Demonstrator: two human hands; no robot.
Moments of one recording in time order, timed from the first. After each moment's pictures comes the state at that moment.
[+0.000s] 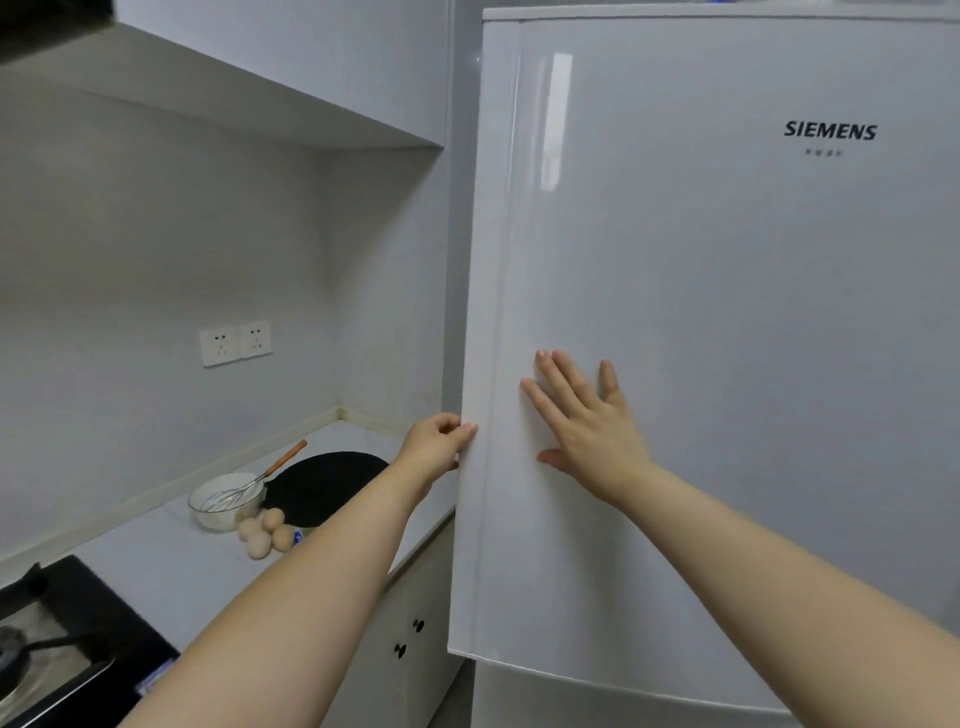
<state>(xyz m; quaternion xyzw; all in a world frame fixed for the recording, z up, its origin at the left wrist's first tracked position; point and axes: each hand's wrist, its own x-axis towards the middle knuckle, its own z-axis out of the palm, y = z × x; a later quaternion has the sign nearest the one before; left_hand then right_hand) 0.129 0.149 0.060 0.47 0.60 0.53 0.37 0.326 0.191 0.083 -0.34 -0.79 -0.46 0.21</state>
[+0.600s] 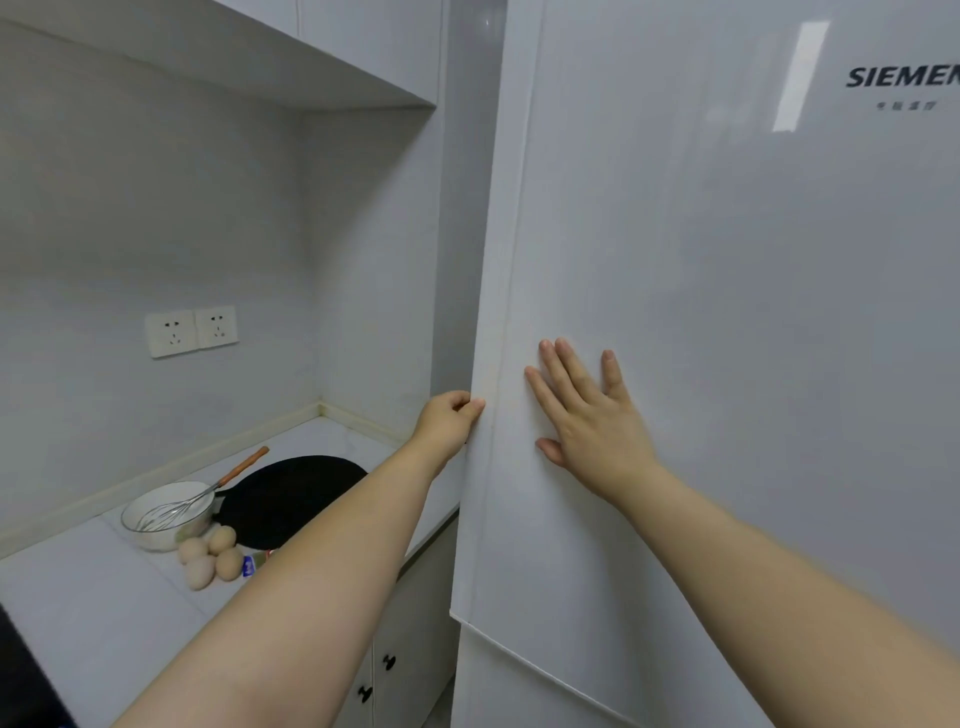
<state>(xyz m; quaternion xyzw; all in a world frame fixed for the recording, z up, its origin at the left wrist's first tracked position) 0.134 0.319 0.056 0.49 0.60 0.55 0.31 0.322 0.336 0.077 -0.34 -0.76 -0.52 0.20</state>
